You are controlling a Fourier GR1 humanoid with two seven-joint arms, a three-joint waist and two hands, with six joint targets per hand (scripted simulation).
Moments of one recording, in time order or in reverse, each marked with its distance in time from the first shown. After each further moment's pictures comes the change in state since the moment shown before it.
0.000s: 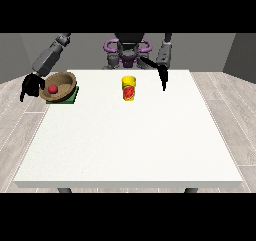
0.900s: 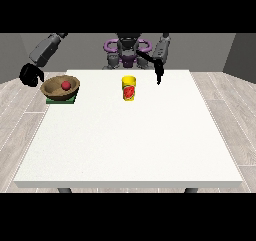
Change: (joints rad) left arm 0.099 -0.032 -0.045 0.036 0.004 0.015 0.022; right arm 0.032 -0.002 0.113 -0.002 0.095 0.009 0.035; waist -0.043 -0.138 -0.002
